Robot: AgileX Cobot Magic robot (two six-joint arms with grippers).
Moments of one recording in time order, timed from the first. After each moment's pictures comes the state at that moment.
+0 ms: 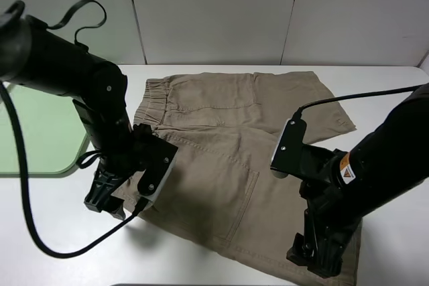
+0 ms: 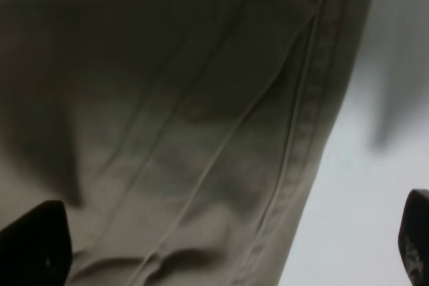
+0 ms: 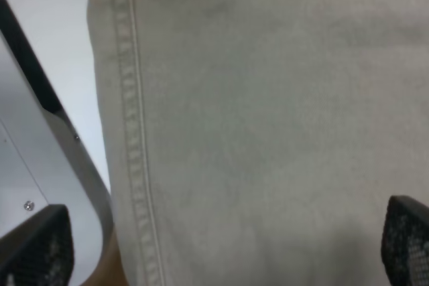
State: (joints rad) left arm -0.62 1.88 -0.90 0.01 0.58 1.27; right arm 0.76 1.41 -0.54 0.13 0.58 -0.43
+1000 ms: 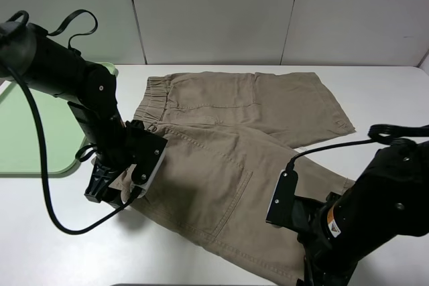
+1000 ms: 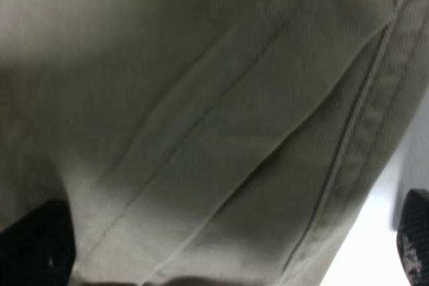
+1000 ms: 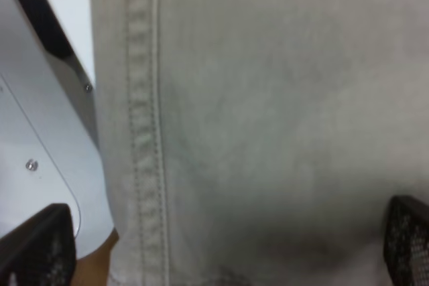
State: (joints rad) left arm -0.50 1.94 -0.90 -0.02 0.48 1.37; right arm 0.87 1.61 -0.41 0.12 0.37 -0.34
